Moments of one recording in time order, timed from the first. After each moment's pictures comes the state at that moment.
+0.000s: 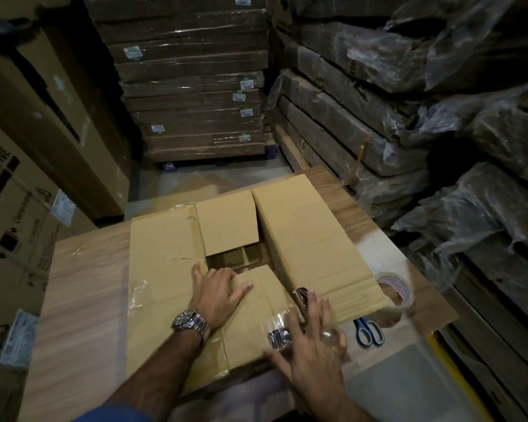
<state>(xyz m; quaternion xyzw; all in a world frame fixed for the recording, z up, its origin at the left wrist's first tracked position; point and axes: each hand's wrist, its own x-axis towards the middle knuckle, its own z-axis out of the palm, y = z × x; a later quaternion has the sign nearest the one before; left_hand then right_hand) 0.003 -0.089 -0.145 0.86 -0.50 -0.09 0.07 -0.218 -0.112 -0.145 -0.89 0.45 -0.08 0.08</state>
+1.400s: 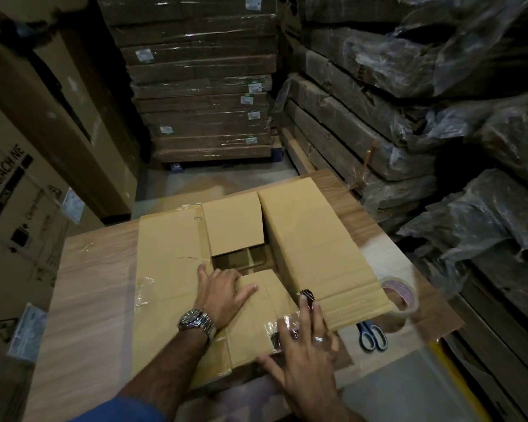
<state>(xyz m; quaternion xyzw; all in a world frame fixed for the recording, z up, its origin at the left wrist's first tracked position) -0.001 -0.089 -0.140 0.86 -0.50 -0.07 0.06 -0.213 -0.099 -0.155 -0.91 0.41 -0.07 0.09</state>
